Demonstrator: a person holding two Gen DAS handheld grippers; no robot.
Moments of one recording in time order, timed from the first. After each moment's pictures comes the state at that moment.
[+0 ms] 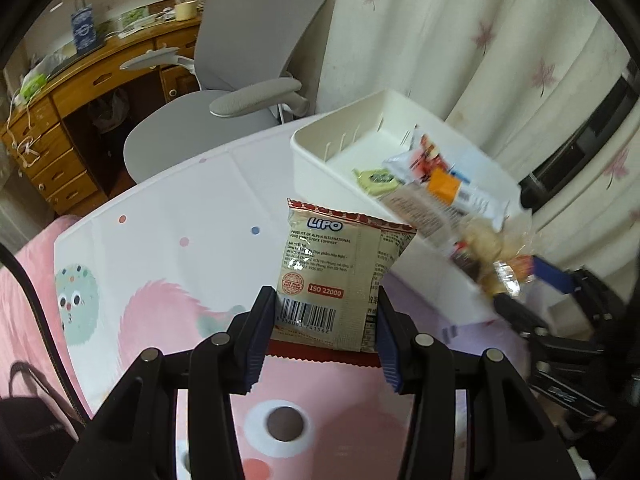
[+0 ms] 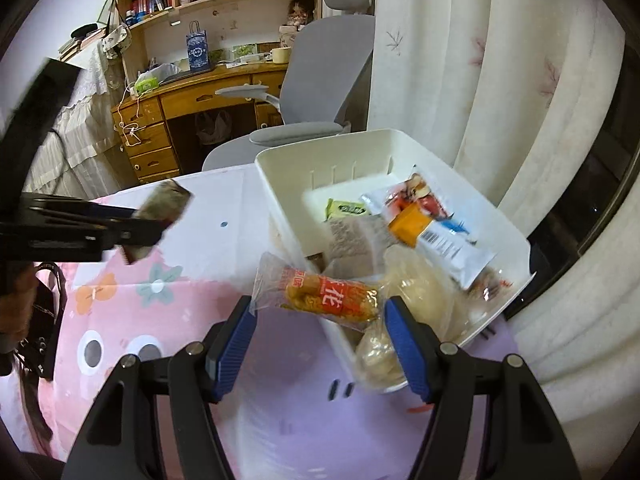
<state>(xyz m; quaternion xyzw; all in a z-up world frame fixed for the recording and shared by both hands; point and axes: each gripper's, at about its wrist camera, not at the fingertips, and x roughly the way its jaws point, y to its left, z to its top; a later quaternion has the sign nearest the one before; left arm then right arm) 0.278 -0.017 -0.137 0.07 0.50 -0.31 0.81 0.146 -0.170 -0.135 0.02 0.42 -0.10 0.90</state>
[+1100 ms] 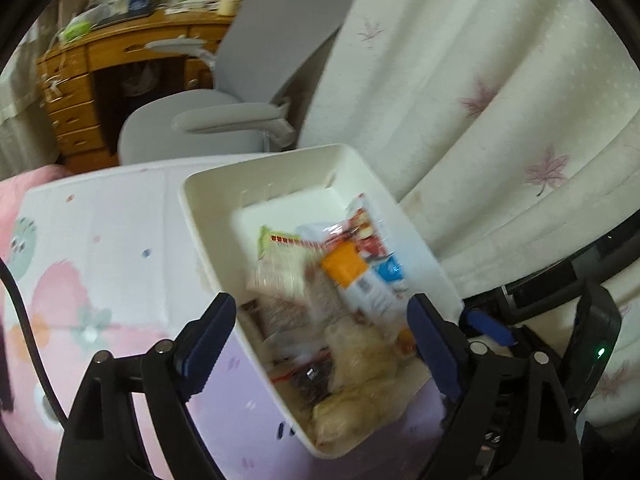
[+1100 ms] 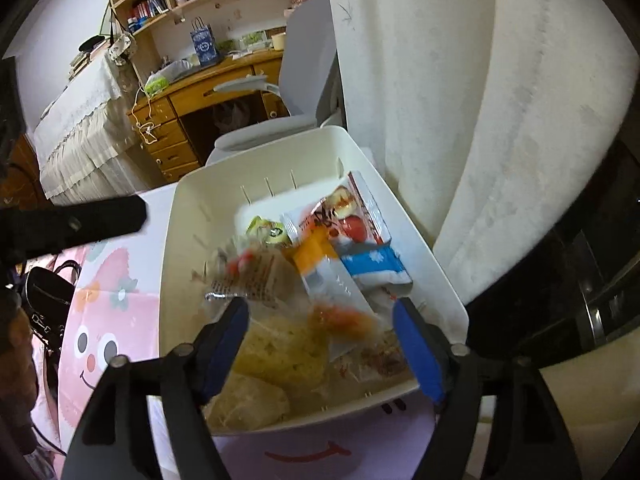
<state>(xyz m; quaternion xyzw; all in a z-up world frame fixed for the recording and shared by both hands) 0.262 -0.166 -0.110 -0.07 0.50 -0.22 0.83 0.185 -0.340 -0.129 0.07 0.46 -0.02 0.88</state>
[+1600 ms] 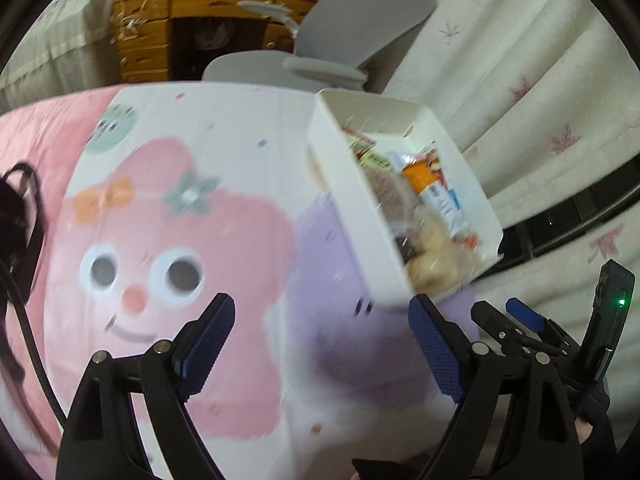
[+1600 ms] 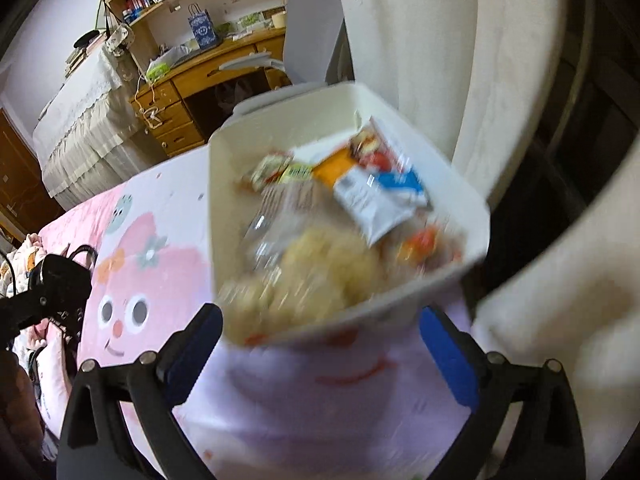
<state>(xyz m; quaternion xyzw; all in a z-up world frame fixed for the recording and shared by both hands) 0.136 -0.026 -0.130 -0.11 0.54 -0.14 0.82 0.109 -0.282 -0.133 0.11 0.50 -0.01 0.86</state>
